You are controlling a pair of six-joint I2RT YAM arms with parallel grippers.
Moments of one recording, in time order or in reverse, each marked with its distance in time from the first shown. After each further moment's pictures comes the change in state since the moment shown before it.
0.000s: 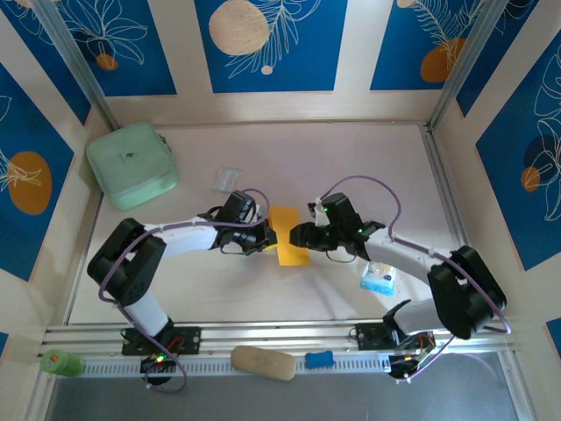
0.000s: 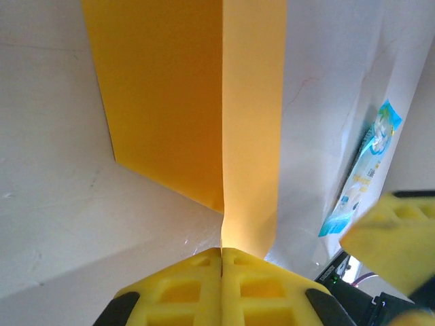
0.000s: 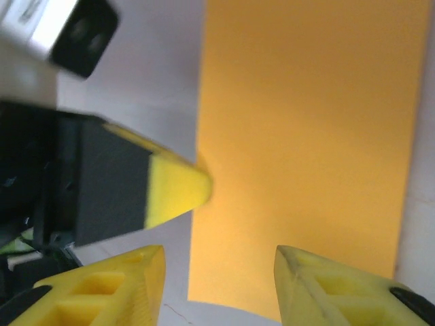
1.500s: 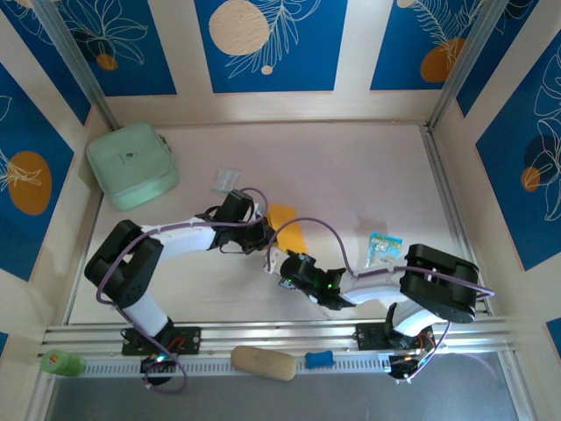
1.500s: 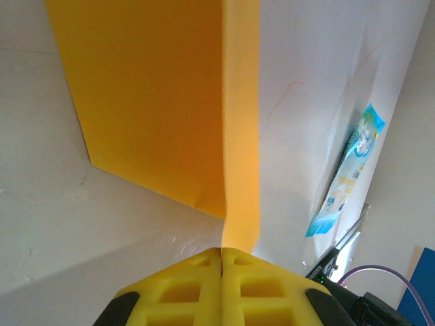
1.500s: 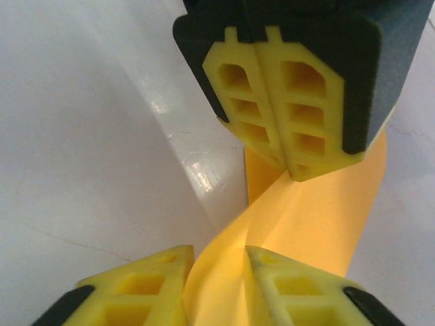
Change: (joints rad) left arm 0.007 -0.019 -0.008 0.020 0.012 -0.022; right arm 0.559 0.153 -0.177 0.413 0.906 -0.865
